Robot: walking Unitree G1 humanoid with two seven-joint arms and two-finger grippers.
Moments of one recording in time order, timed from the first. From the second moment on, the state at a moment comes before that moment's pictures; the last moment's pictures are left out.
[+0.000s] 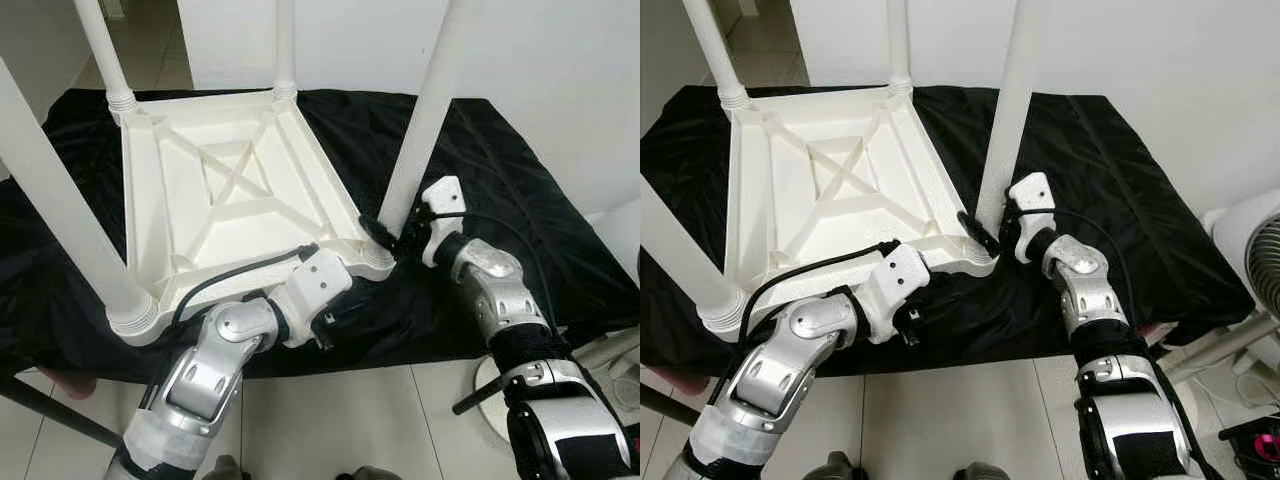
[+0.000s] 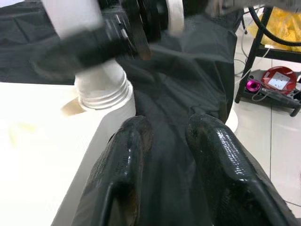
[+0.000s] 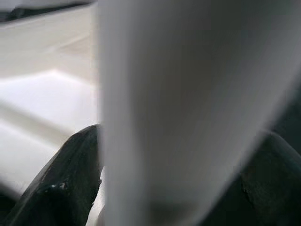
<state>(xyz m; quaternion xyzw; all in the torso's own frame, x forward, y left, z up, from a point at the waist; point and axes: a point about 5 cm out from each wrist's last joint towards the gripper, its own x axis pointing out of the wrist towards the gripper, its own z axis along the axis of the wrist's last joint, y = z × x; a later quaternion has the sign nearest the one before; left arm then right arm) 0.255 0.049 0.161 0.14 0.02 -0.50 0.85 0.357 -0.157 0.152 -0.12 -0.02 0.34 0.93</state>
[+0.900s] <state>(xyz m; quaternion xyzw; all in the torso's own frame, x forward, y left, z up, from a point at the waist) 0.258 0.052 0.165 0.15 0.01 -0.50 0.85 0.366 -0.159 0.139 -0.13 0.03 0.38 0.91</state>
